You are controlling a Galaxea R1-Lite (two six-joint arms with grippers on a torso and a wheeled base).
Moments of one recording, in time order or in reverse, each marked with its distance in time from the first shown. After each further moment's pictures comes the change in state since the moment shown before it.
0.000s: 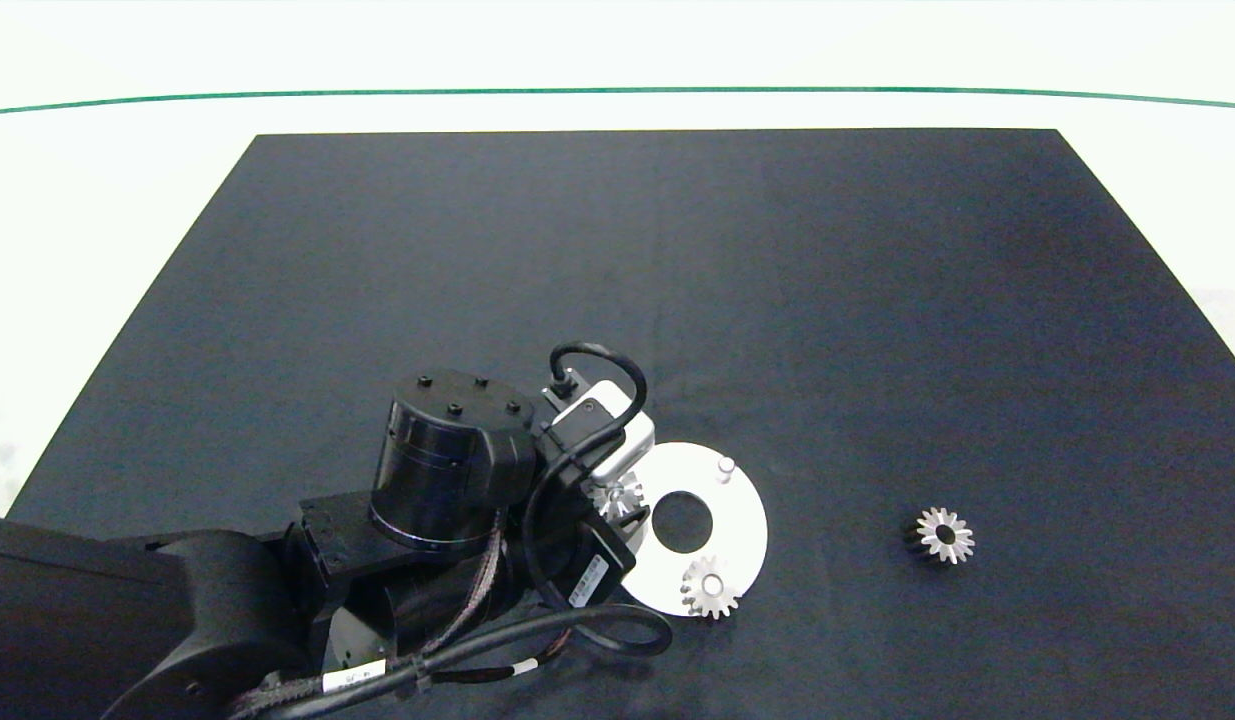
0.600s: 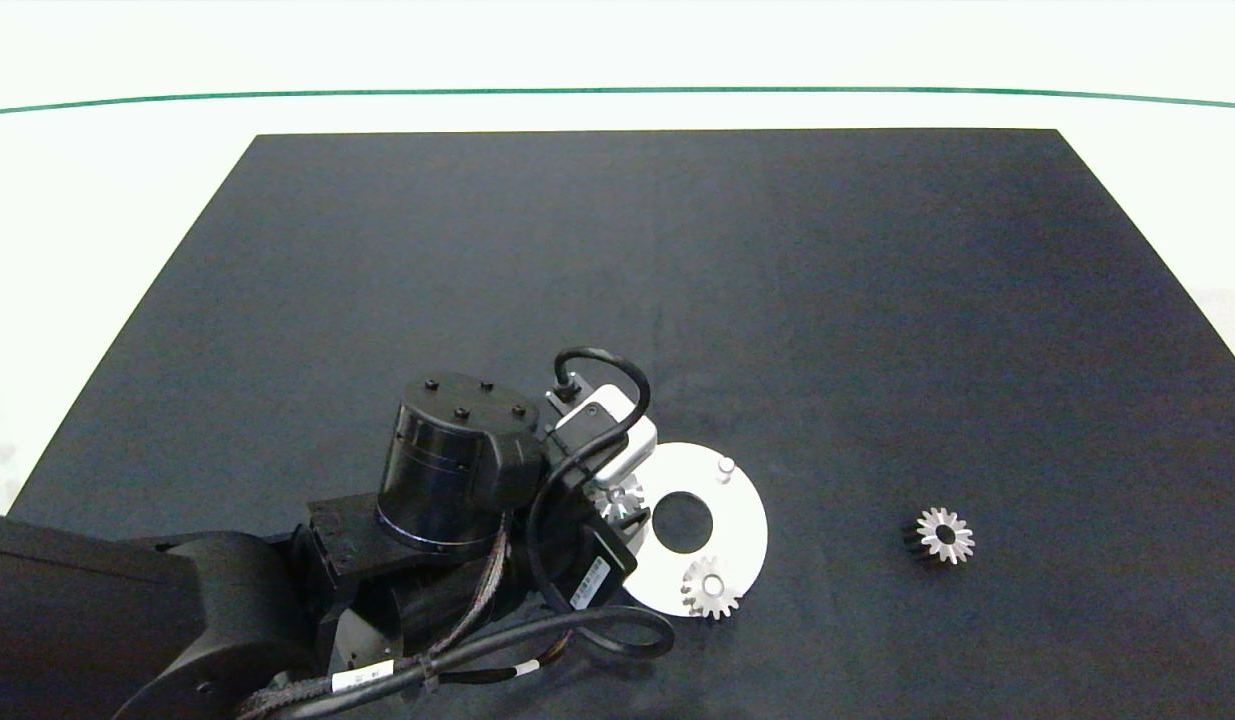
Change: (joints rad) left arm -0.001 0.010 -0.001 0.000 0.000 0.001; right arm 0.000 0.001 0.000 0.000 0.000 0.001
